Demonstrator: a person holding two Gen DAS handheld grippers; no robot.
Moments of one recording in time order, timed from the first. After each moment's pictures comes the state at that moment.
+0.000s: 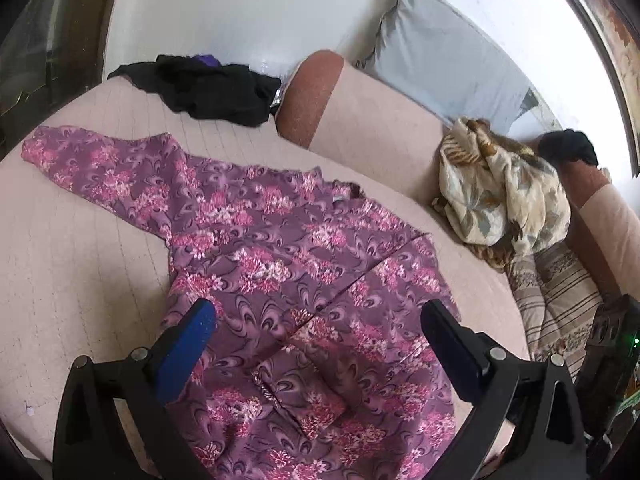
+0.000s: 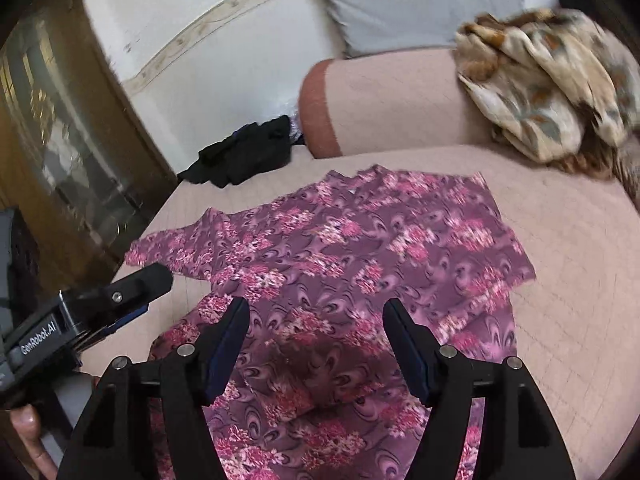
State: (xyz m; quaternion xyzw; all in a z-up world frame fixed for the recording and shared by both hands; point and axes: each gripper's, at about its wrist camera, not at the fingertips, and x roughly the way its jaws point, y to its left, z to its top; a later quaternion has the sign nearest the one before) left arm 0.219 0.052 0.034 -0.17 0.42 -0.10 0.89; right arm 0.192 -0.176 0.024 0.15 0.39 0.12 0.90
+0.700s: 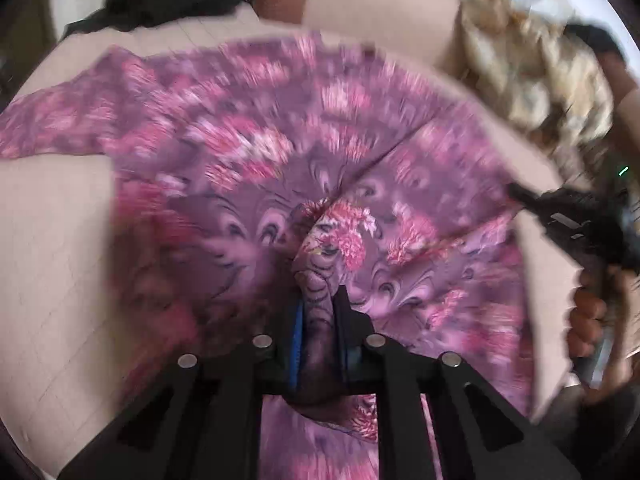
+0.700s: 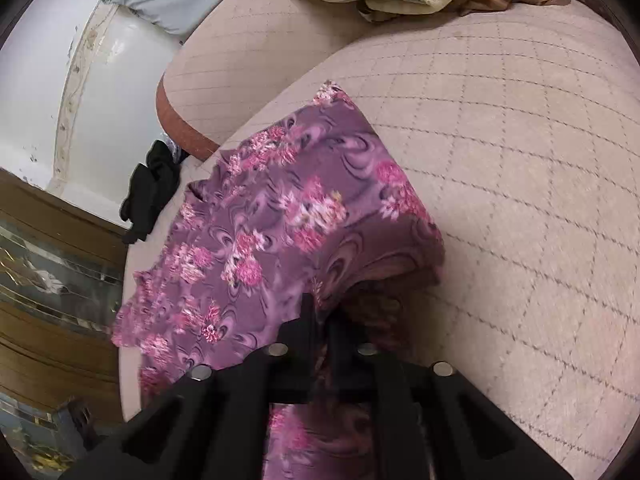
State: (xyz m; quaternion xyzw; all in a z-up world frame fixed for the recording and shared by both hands) left arm 0.236 0.025 -0.054 -0.07 0.54 -0.12 0.83; right arm 0.290 -0.332 -0.101 0.36 0.47 0.07 0.80
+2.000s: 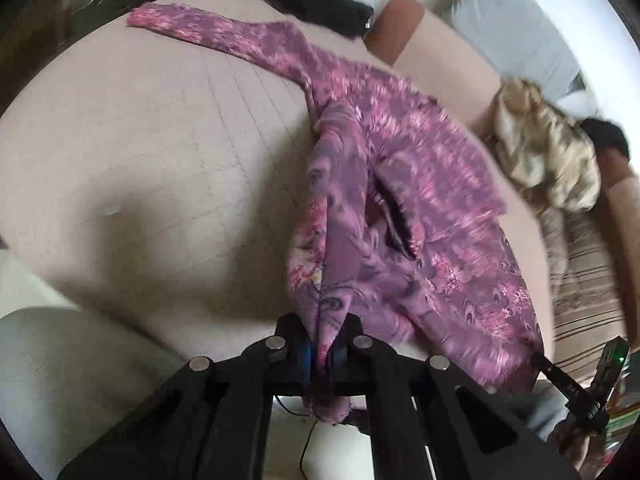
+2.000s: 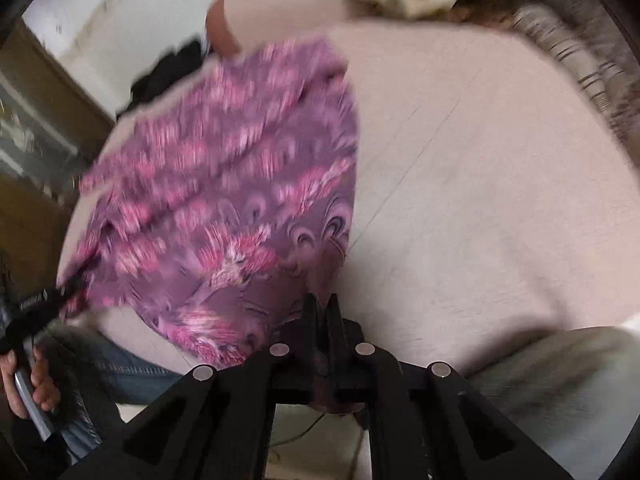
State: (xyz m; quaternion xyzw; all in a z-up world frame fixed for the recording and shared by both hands) left arm 0.049 0.157 -0.027 -0.22 0.52 -0.05 0.83; right arm 0.016 -0.301 -0.031 0.17 0.51 0.03 0.84
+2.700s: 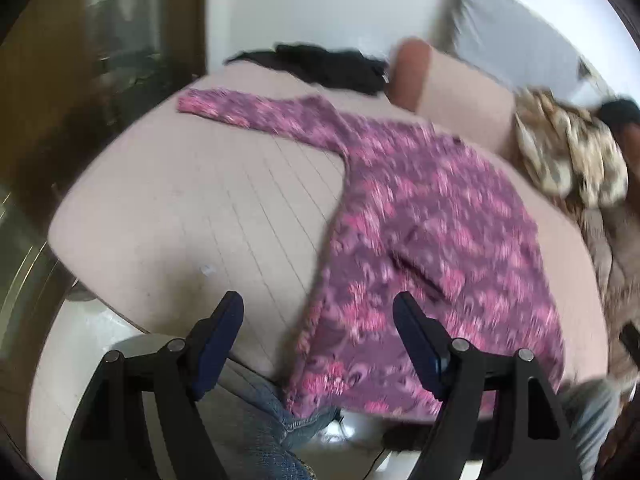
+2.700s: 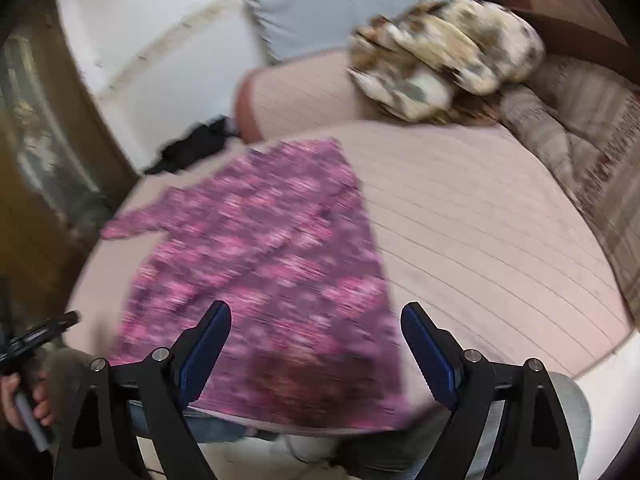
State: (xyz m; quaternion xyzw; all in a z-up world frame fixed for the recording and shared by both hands) left arm 0.032 0.156 0.032 -0.11 0.43 0.05 0.89; right arm 0.002 -0.291 0.043 0.15 0.39 0.05 0.91
